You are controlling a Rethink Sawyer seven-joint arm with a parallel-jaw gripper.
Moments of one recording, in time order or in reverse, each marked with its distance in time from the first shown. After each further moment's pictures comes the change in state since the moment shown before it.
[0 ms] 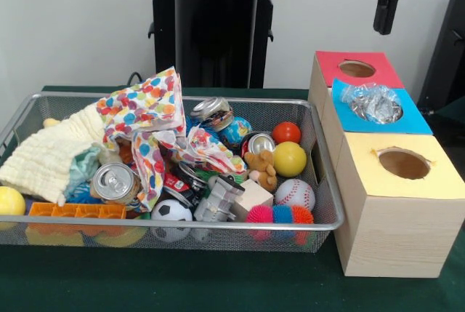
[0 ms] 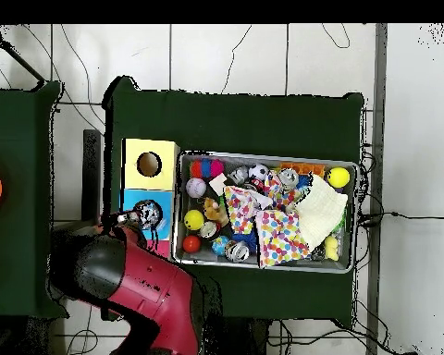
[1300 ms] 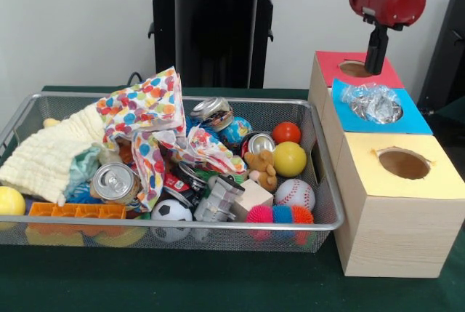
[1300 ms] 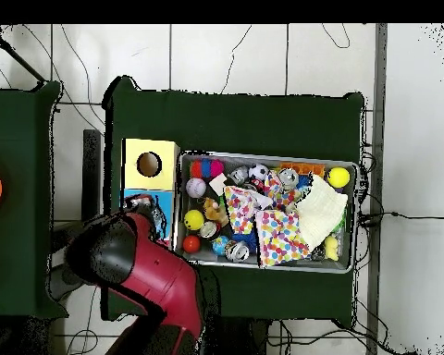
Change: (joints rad) arm -0.057 0.041 0.106 0.046 0.083 -0.257 0.000
